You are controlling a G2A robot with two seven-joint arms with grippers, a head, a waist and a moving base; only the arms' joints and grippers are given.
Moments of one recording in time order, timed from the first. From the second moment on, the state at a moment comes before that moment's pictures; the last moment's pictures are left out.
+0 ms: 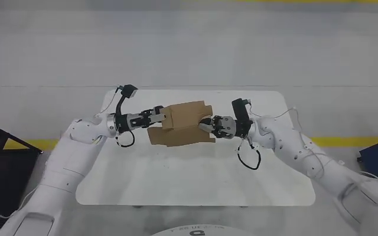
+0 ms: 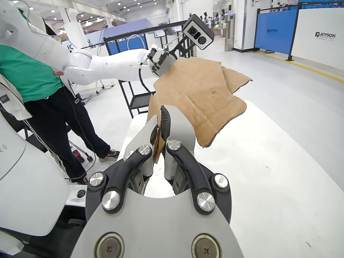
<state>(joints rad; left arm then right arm) 1.07 -1.06 -1.07 -1.27 -0.39 -0.77 -1.05 -0.86 -0.82 0.47 -1.31 -0.76 -1.01 -0.51</state>
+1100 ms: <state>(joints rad) 1.07 -1.05 -1.08 -1.29 -0.36 -0.76 -0.98 -0.80 -0.81 0.42 -1.24 -0.79 -1.01 -0.73</state>
